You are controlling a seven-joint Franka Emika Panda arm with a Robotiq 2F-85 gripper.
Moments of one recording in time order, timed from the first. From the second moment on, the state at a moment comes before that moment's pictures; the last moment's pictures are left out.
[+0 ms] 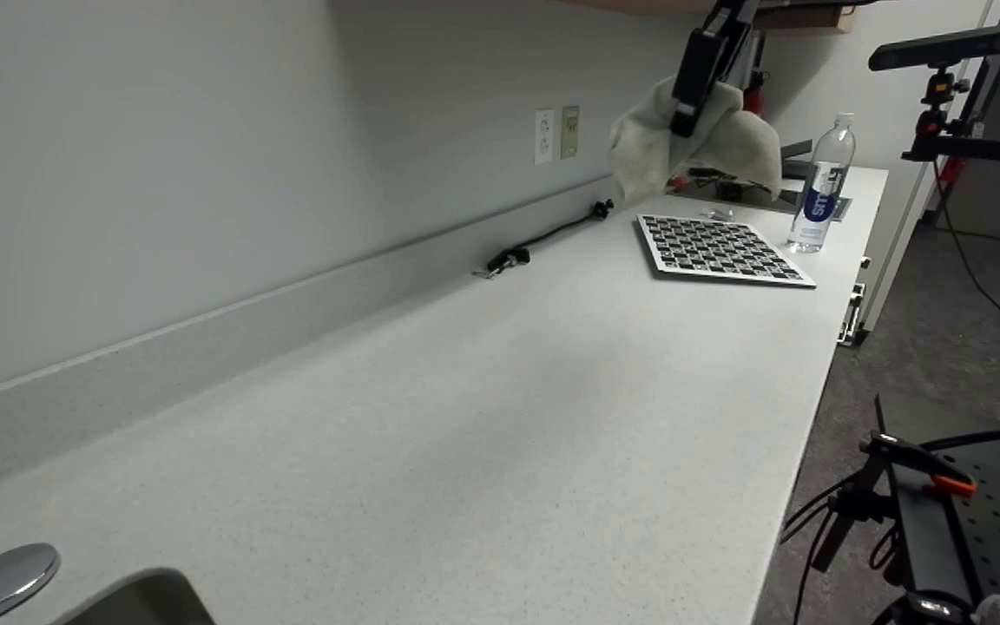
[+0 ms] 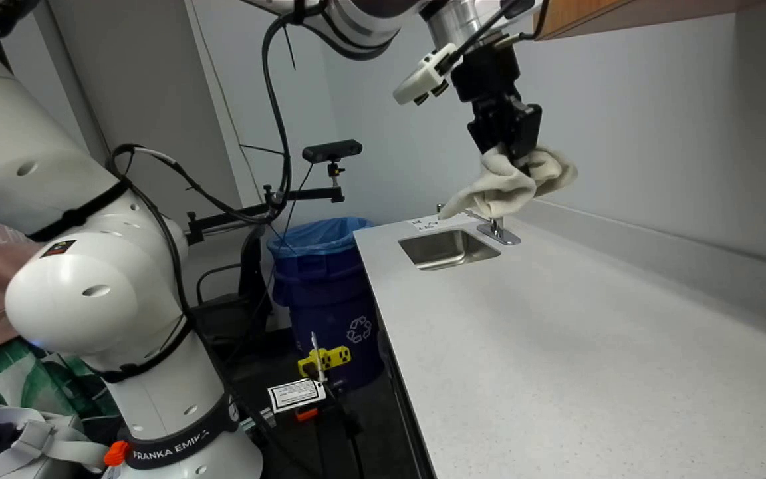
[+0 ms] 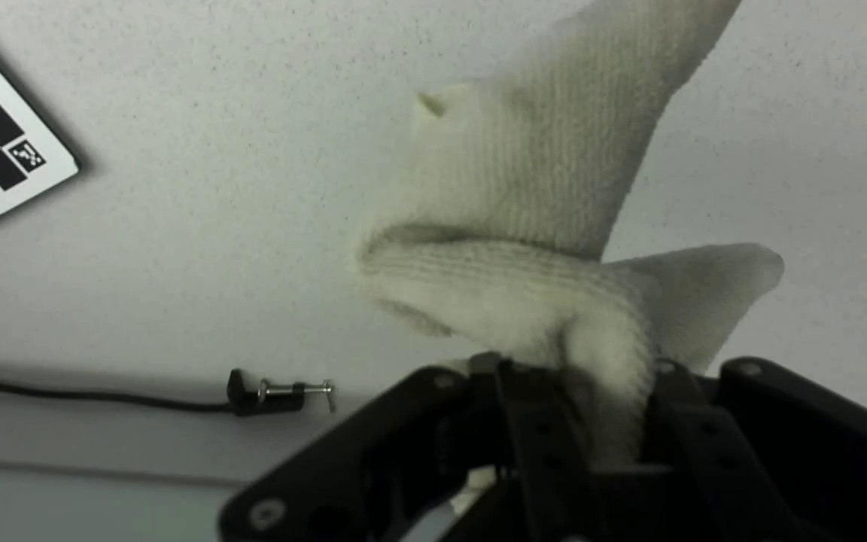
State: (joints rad) arm 0.00 -0.40 -0.07 -2.36 -0.09 2.25 0.03
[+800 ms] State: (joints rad) arm -0.01 -0.56 -0.02 -2.32 -0.12 2.36 0.04
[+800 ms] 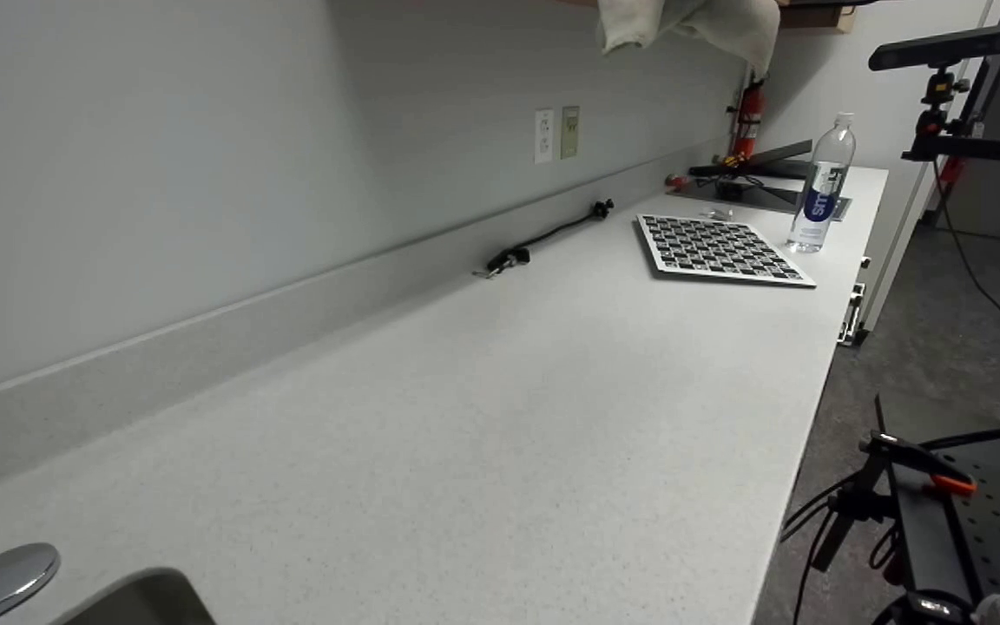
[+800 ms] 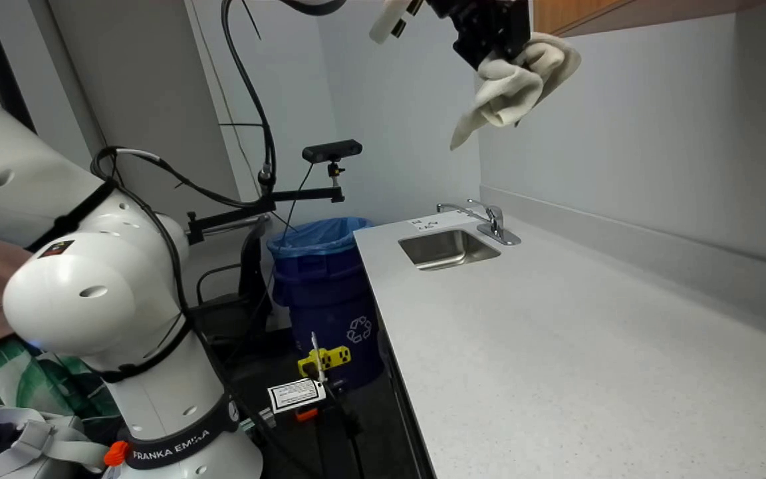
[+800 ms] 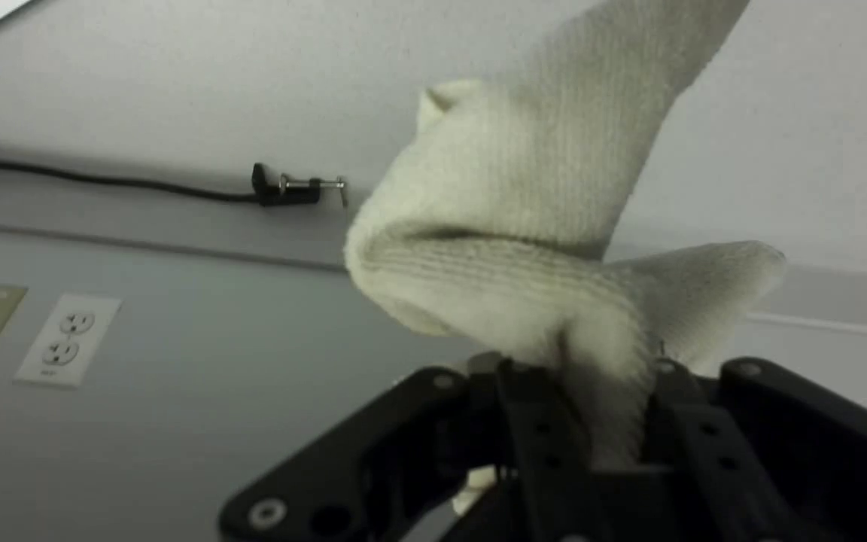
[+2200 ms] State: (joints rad) arm -0.25 -0.58 0.16 -2.46 -0.18 2.88 0.27
